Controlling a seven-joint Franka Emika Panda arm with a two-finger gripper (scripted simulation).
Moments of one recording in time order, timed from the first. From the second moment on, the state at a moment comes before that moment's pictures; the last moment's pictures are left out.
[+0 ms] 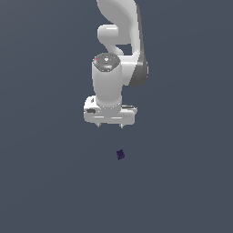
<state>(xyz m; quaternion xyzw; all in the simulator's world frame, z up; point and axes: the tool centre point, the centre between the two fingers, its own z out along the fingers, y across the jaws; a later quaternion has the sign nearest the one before) 0.010 -0.027 0.173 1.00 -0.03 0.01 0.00</state>
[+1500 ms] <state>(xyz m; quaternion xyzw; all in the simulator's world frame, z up) 0.051 0.006 0.139 1.00 0.08 0.01 0.01</state>
